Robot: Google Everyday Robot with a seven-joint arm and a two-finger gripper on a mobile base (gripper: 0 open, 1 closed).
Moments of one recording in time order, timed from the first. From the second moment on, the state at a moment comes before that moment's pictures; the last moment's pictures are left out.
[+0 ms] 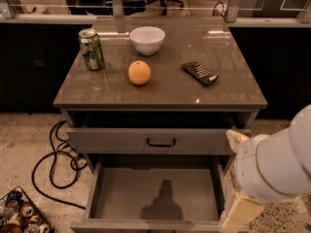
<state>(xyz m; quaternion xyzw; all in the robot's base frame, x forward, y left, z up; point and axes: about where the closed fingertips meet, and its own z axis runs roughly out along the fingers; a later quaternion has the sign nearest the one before) 0.341 -0.152 0.811 -0.61 0.77 -0.02 0.19</state>
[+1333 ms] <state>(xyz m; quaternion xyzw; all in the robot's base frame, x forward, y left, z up) 0.257 -0.128 0.642 -0.59 0.79 0.04 0.14</state>
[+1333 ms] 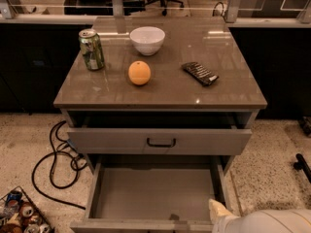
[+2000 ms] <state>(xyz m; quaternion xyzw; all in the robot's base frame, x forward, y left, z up) 0.229 -0.109 0.588 -0.57 0.81 0.07 0.13</state>
